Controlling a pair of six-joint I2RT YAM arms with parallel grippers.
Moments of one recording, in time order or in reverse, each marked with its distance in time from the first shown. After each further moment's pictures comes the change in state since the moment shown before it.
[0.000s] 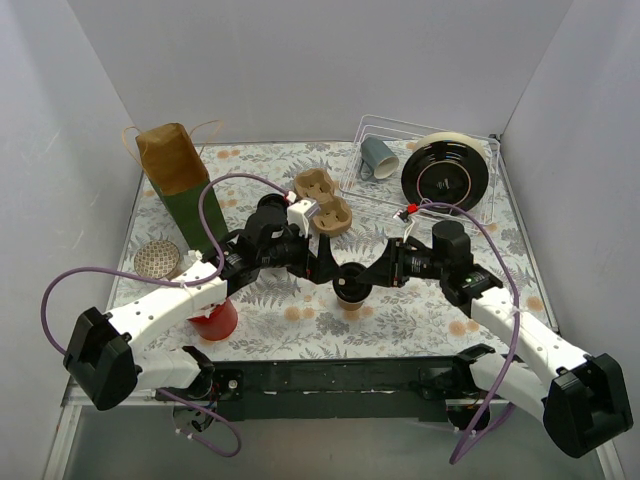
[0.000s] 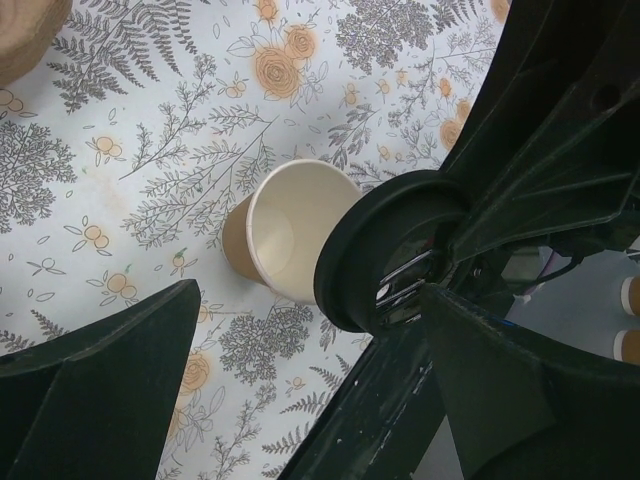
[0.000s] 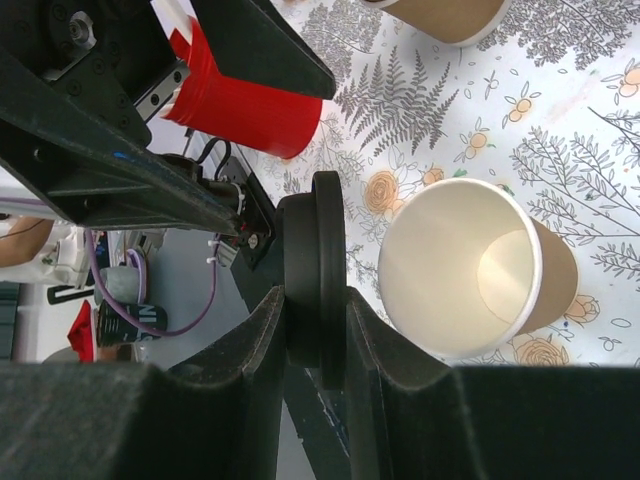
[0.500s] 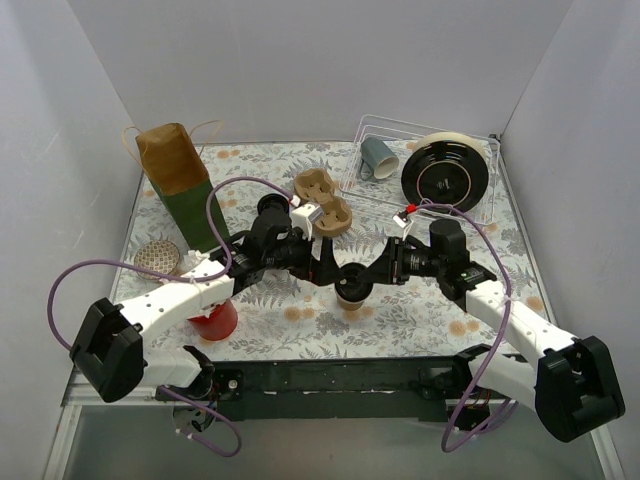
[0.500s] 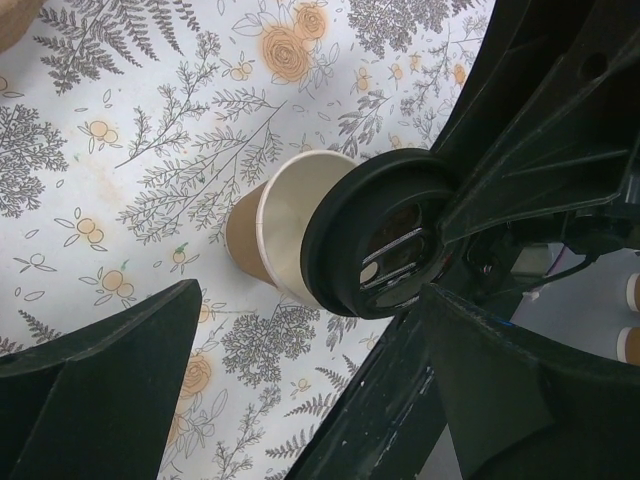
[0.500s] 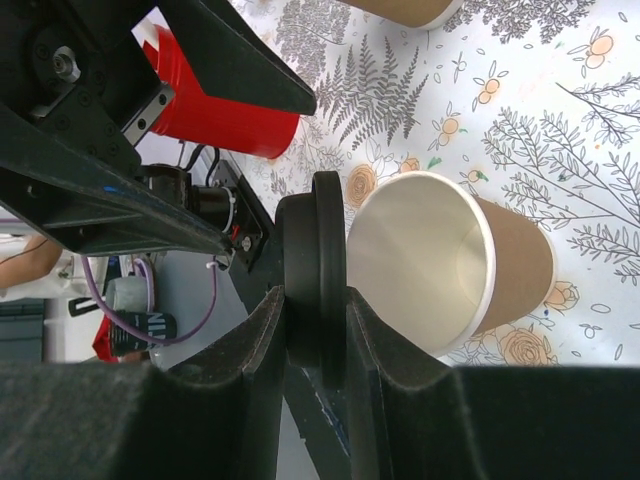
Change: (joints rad) left arm 0.000 0.045 -0.026 0.043 0.010 -0.007; right arm -0.038 0.082 -0.014 0.021 -0.014 0.013
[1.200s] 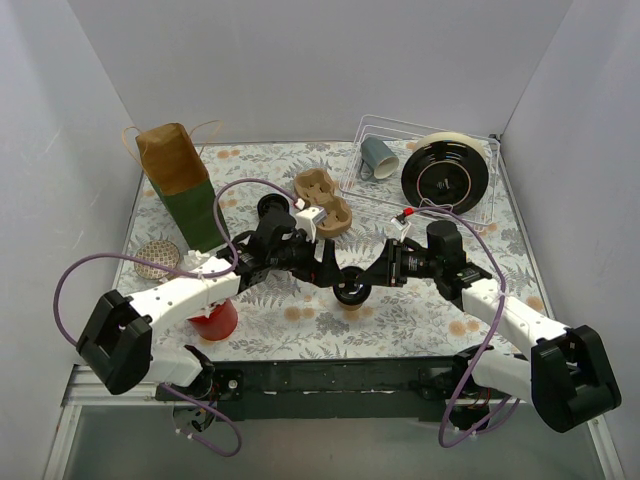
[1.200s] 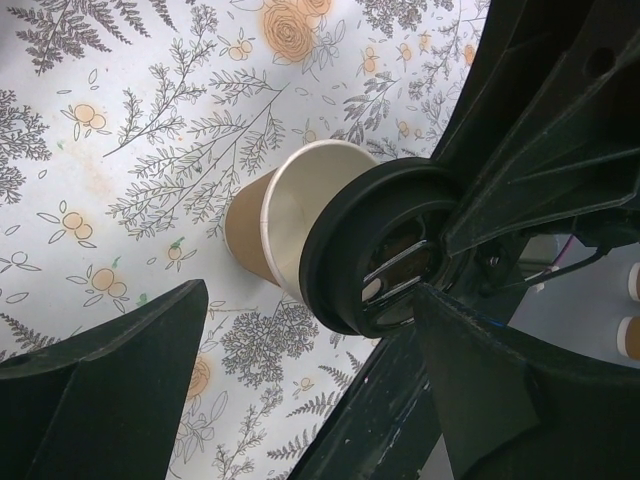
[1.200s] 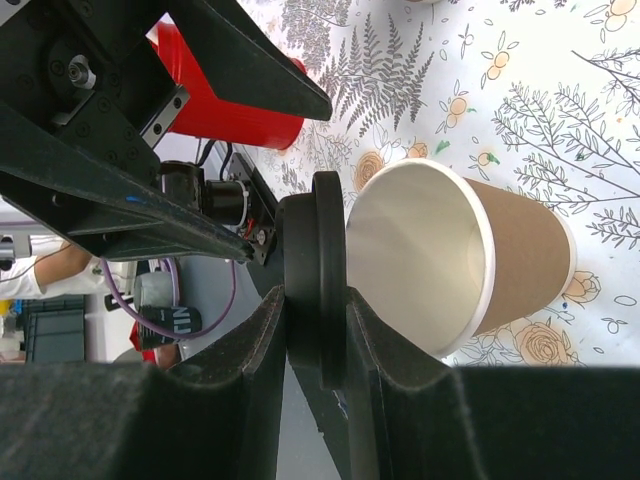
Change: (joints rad) left arm -0.002 0.051 -0.005 0.016 0.025 0.000; right arm -0.005 0.060 -0.027 0.070 -0.045 0.070
